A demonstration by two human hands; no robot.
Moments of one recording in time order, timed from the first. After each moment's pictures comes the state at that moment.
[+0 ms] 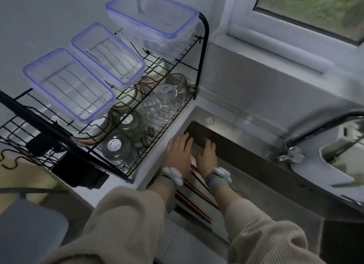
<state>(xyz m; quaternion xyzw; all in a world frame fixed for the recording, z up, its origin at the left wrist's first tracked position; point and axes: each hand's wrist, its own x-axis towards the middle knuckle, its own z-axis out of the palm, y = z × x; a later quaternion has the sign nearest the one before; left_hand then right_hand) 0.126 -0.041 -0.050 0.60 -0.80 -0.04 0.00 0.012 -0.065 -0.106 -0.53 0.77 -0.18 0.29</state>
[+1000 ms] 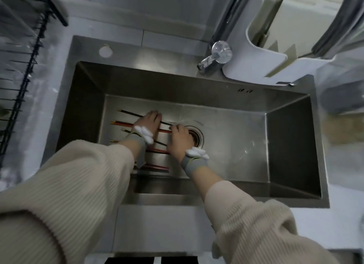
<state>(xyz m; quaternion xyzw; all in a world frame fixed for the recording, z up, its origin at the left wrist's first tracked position) 0.009 -0.062 -0.230 0.36 -0.89 -0.15 -0.23 -0.093 0.045 -0.202 -0.51 0.81 0.00 0.29</state>
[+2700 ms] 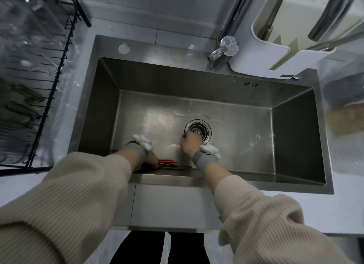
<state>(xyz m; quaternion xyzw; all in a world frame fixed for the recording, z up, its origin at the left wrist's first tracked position) 0.073 0.000 -0.189 0.38 -0.69 -0.33 -0.51 -0.079 0.068 -0.178 -0.35 0.85 0.01 0.40</state>
